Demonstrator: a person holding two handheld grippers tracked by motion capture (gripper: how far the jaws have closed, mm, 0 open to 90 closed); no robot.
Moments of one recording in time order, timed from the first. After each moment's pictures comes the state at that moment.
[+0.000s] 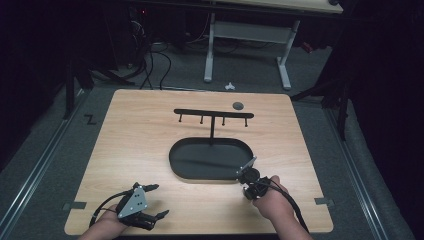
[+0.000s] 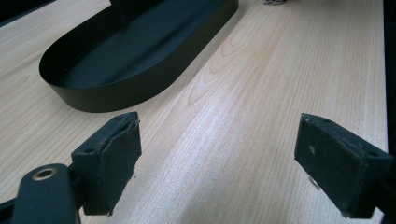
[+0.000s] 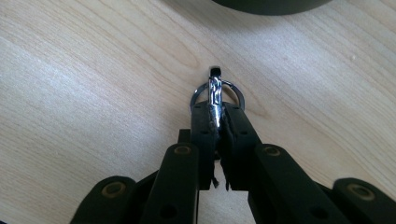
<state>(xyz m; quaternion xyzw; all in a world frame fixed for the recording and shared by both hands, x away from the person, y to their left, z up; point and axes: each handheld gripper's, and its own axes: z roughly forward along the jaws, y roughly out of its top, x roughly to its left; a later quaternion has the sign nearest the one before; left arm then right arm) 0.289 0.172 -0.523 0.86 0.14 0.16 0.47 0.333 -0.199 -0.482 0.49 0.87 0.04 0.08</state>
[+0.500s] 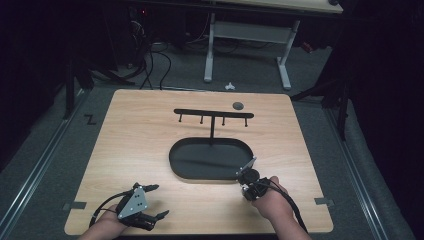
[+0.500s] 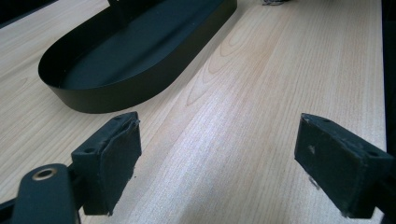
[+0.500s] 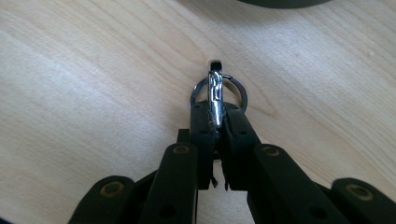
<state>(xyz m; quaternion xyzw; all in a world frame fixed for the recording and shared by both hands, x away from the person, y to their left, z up) 0.288 0.172 -0.523 0.86 0.14 0.17 0.47 0.334 -0.201 -0.487 0.49 0.87 0.04 0.07</state>
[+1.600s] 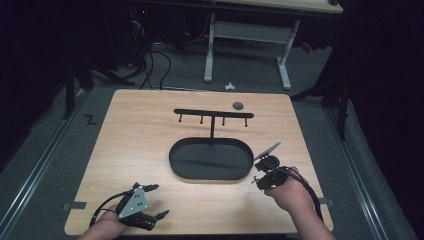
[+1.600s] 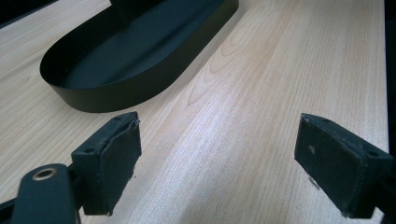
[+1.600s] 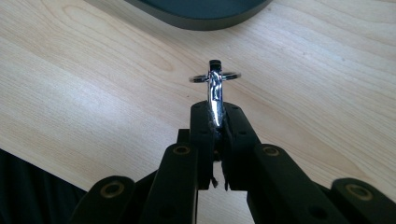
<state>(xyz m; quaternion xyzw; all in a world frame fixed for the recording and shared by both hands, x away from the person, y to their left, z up) 0.288 0.171 -0.523 0.85 0.14 0.17 0.47 0.337 -0.234 -0.423 0.55 0.83 0.08 0.05</state>
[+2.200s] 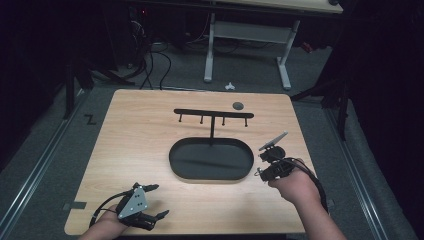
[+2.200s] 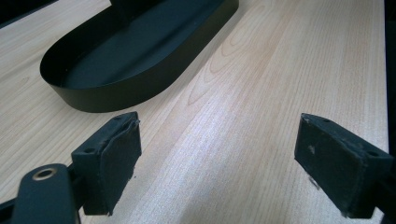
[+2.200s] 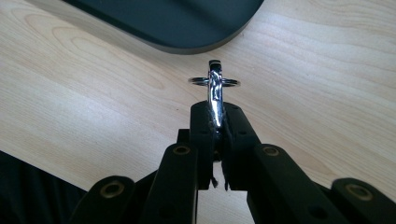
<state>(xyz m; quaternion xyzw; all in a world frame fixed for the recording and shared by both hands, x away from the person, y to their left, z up) 0.288 0.171 -0.523 0.86 0.14 0.17 0.47 0.348 -0.241 -0.395 0.56 0.82 0.09 0.06</state>
